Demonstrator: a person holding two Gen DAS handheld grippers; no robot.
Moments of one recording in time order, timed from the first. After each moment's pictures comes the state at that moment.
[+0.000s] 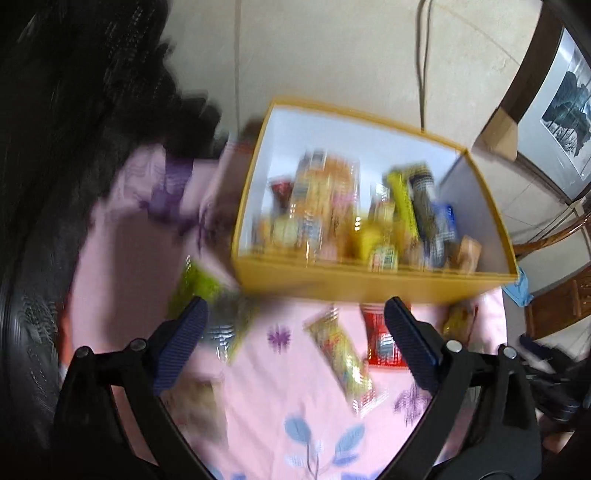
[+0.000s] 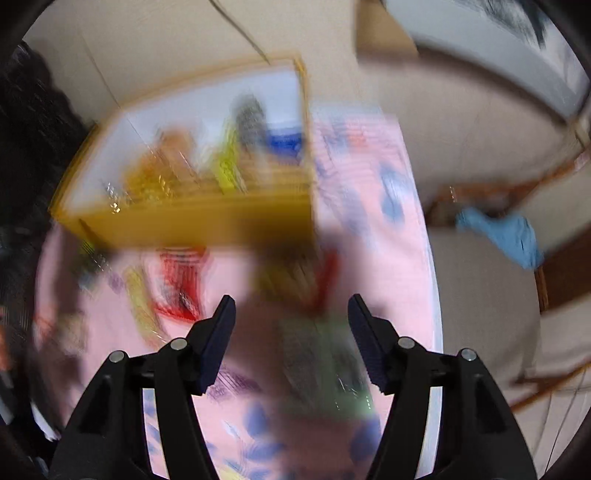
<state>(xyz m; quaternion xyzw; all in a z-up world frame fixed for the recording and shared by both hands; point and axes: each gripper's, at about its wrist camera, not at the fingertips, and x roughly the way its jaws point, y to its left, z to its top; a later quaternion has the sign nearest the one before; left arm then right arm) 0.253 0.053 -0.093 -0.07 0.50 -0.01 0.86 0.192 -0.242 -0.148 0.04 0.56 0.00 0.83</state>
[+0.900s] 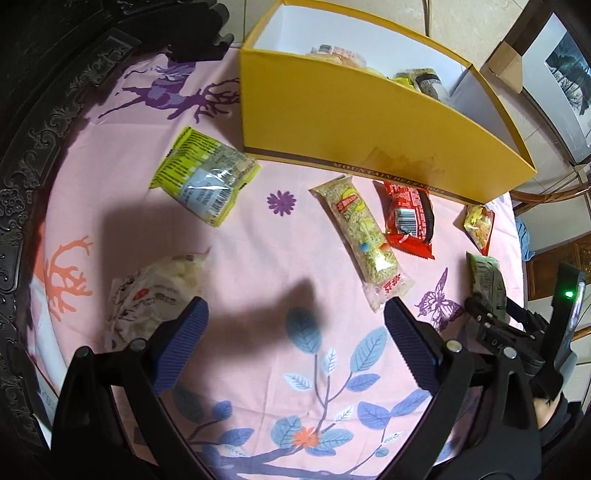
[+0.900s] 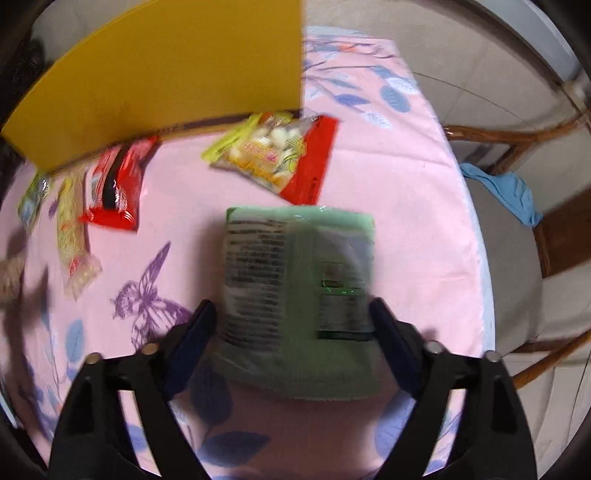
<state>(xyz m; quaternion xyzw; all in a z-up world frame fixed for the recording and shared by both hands) 0.189 0.045 -0.158 -0.07 0.58 -0.02 0.81 0.153 -0.229 -0.233 0.02 0.58 -0.03 0.82</state>
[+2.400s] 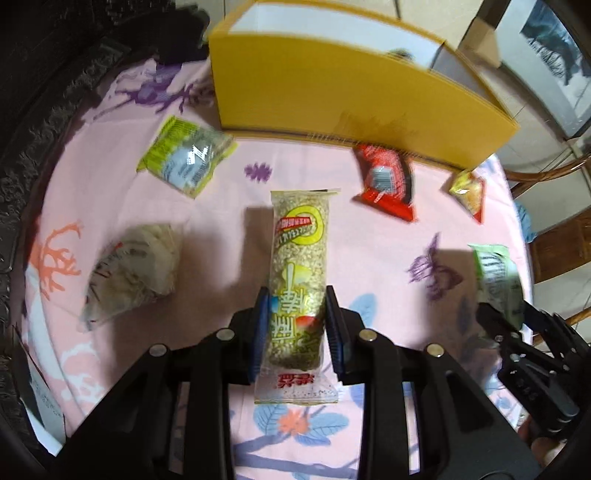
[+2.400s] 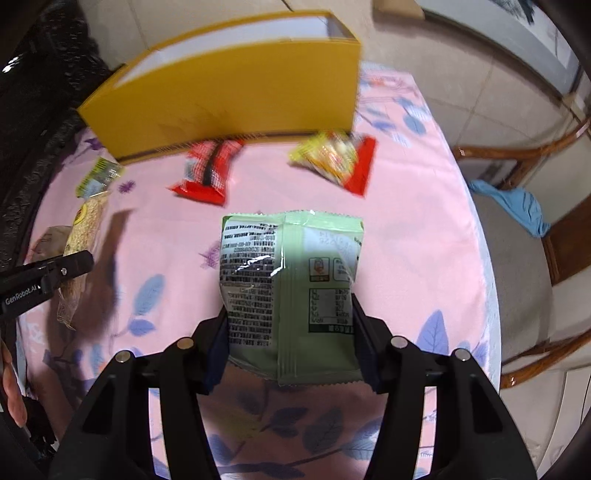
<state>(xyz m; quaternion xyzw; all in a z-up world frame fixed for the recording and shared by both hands) 0.165 0.035 -0.166 -0.04 0.55 -0.04 0.83 0.094 -0.184 -0.188 0.02 0.54 0.03 0.84</state>
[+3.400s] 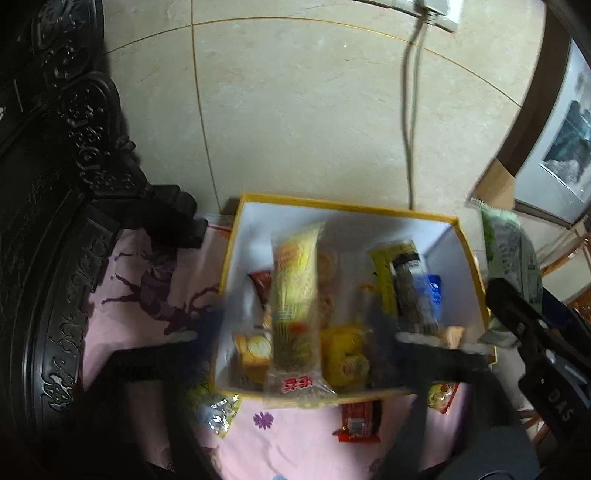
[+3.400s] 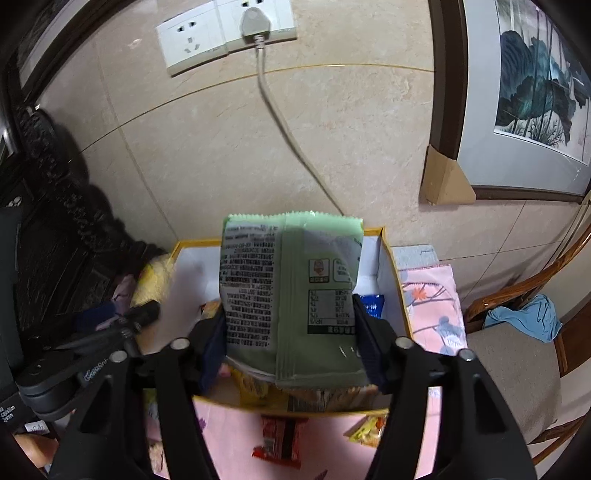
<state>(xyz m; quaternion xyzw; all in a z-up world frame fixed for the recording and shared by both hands) 0.349 0.019 -0.021 -0.03 0.44 0.00 0.90 0.295 -0.156 -0.029 0.06 0.40 0.04 0.92</state>
